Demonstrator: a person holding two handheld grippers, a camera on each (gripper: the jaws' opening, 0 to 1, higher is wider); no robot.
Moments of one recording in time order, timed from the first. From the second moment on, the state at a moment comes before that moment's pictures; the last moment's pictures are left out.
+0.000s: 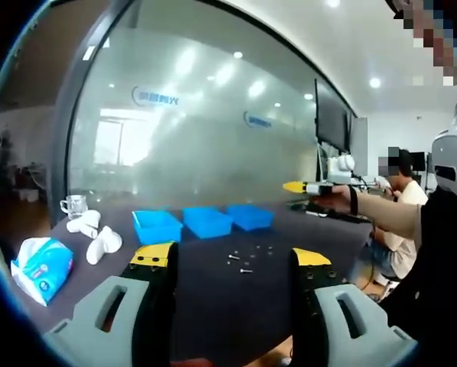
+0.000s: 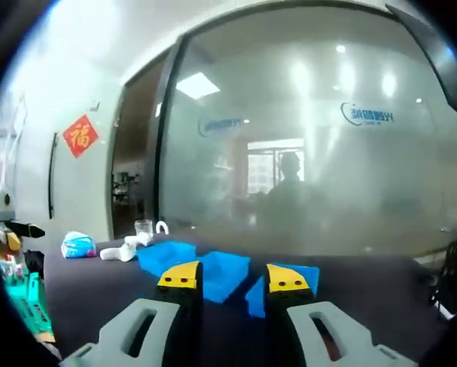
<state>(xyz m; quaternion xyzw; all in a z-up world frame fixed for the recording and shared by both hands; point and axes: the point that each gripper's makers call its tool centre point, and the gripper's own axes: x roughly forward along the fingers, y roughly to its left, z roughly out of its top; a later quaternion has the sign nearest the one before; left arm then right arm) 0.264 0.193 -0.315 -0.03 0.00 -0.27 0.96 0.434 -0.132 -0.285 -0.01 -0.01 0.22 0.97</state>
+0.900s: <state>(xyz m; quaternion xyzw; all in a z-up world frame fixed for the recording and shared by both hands) 0.262 0.188 -0.326 -0.02 0.02 -0.28 0.96 0.291 -0.178 -0.349 0.00 0.02 0.26 0.96</state>
